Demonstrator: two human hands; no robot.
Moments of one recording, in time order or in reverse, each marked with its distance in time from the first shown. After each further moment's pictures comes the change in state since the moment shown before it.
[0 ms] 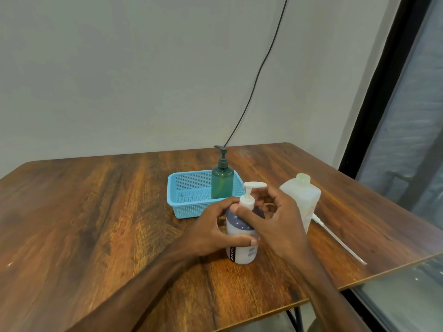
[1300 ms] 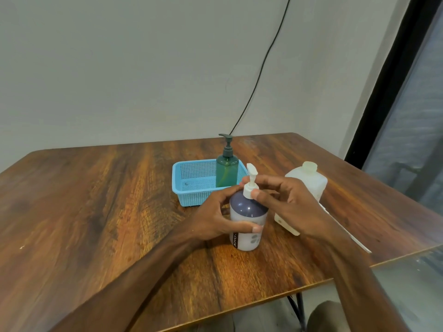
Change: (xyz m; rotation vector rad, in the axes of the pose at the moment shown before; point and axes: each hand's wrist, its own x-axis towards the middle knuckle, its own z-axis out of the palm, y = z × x) left_hand 0.000 0.003 -0.005 -0.102 -0.052 -0.018; right_hand 0.023 -0.001 -0.027 0.041 -0.403 -0.030
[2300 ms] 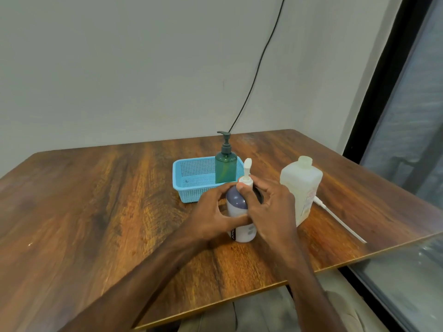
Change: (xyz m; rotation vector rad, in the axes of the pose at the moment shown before) left_hand -0.016 0.002 0.010 0.210 0.211 0.000; right_hand -0.009 0.010 0.060 -0.231 0.556 0.022
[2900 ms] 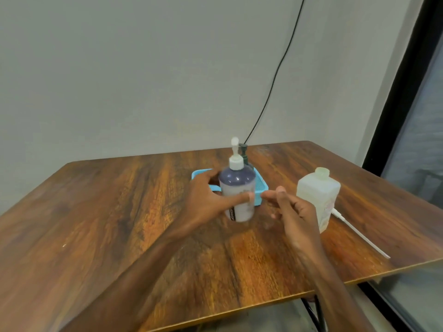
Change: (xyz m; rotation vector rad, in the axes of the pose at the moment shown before) left_hand 0.006 0.024 -0.061 0.123 0.217 0.015; right_hand -0.005 0.002 -0.012 0.438 -0.079 0.242
